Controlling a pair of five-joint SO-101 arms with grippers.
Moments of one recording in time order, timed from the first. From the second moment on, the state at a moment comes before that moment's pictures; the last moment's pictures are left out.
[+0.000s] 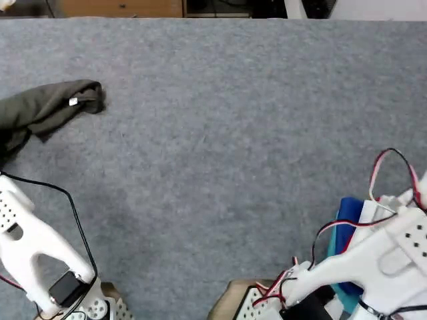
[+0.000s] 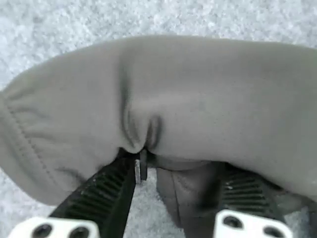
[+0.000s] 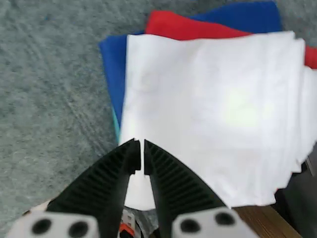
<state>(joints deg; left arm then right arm) -51.3 77.7 -87.1 82.8 -7.0 51.1 -37.8 18.9 101.0 18.7</state>
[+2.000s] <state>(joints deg) 13.7 -13.5 4.3 97.9 -10.2 32.6 -38.1 30.0 97.7 17.7</state>
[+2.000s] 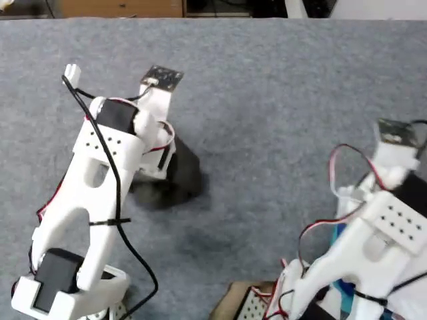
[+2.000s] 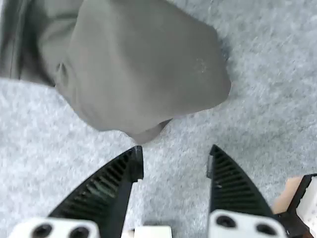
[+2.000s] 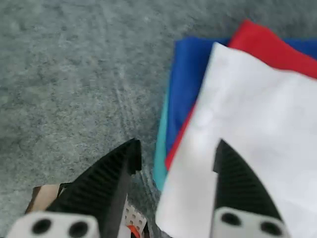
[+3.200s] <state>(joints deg) -52.3 -36.1 33.8 78.5 -20.7 -37.5 22.5 0.7 65.4 -6.5</state>
